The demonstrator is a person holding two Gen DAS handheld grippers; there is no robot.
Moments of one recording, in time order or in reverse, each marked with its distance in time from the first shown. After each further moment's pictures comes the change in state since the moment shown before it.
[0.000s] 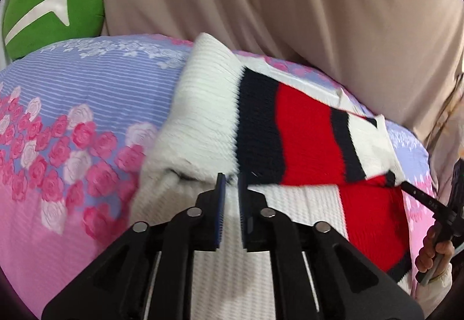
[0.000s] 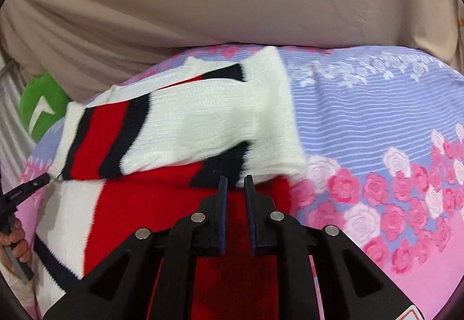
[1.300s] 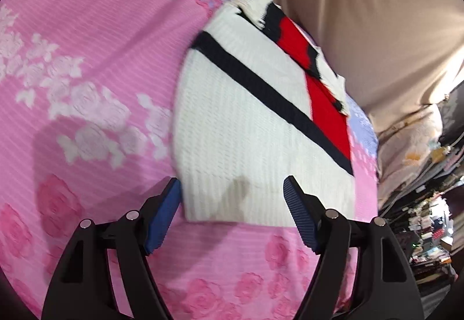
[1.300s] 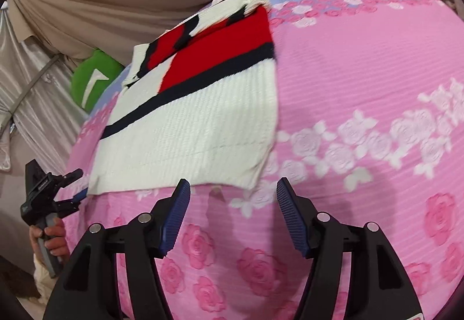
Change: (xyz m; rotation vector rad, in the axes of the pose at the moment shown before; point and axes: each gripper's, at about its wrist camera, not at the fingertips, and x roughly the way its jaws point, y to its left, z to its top) left arm -0.157 0.051 -0.204 -0.347 0.138 -0.203; right arm -0.168 -0.008 -0.246 0.201 0.093 0.182
